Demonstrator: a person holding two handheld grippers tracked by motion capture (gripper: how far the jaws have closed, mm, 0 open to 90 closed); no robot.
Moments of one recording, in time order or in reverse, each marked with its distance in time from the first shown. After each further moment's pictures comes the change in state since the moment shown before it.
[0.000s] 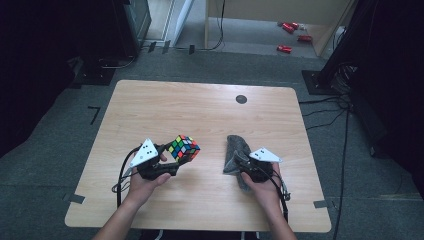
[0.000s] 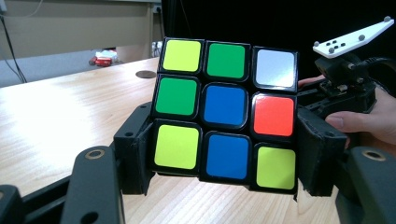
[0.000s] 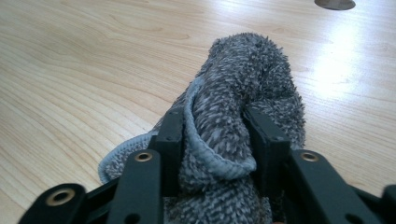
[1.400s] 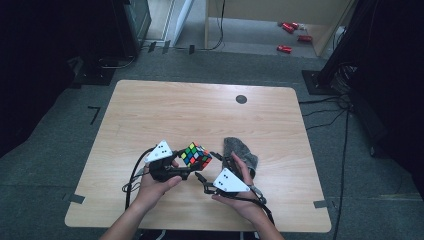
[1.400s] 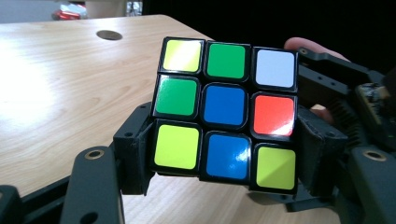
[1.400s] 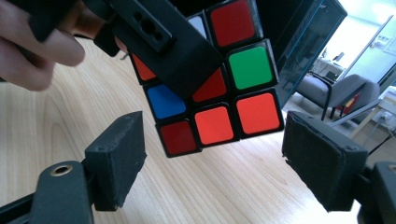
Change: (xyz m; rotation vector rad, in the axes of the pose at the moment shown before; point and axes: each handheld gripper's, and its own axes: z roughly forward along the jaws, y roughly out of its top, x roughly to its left) left arm -0.019 0.000 0.026 0.141 -0.098 -0.109; right arm 0.100 0.005 0.004 -0.400 0.176 -0.545
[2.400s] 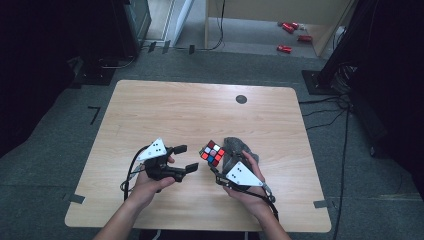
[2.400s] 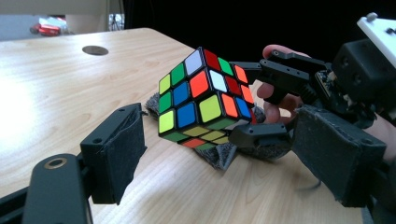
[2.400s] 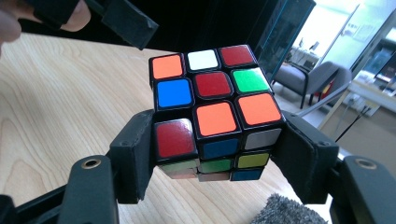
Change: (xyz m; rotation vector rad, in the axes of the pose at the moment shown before) left arm 0.010 0.003 -0.010 -0.039 -0.063 0.045; right arm -0.029 -0.009 -0.015 0.015 -0.085 0.070
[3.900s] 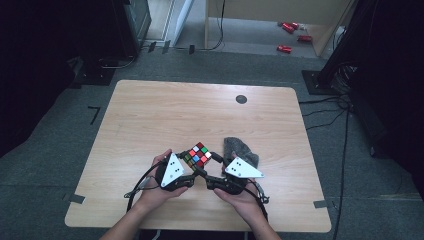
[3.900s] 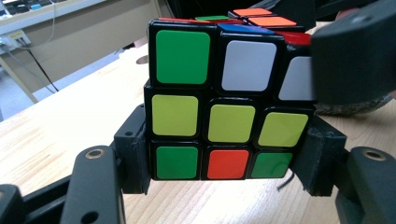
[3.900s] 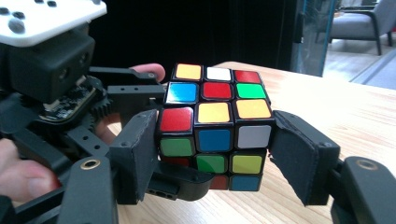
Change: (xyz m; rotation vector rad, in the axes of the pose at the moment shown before) left arm -0.030 -0.028 0.024 0.032 0.281 0.372; right arm 0.016 0.030 0.001 -0.012 0.171 0.425
